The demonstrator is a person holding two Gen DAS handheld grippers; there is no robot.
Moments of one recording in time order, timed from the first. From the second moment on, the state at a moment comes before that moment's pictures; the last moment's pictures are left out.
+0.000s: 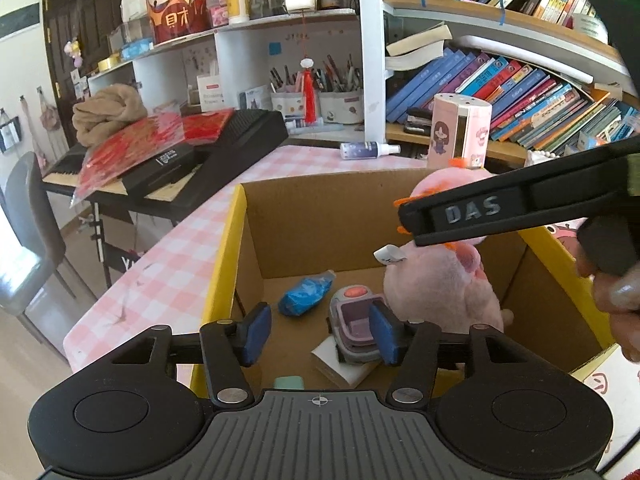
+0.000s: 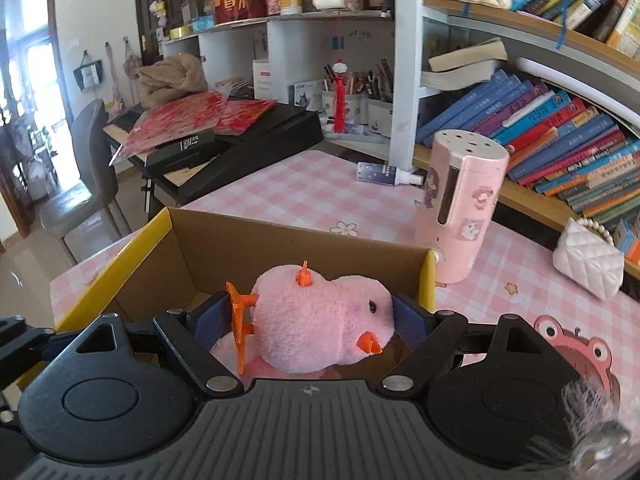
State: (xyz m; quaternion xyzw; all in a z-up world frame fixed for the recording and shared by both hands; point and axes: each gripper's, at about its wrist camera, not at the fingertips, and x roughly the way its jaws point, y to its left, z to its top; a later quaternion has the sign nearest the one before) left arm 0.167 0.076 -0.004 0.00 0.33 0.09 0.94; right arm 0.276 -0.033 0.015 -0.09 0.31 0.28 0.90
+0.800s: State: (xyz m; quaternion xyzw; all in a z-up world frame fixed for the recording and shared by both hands) left arm 0.162 0.083 -0.004 0.01 0.34 0.10 0.94; right arm 0.295 0.039 -0.011 -0.21 0.34 0.35 0.85
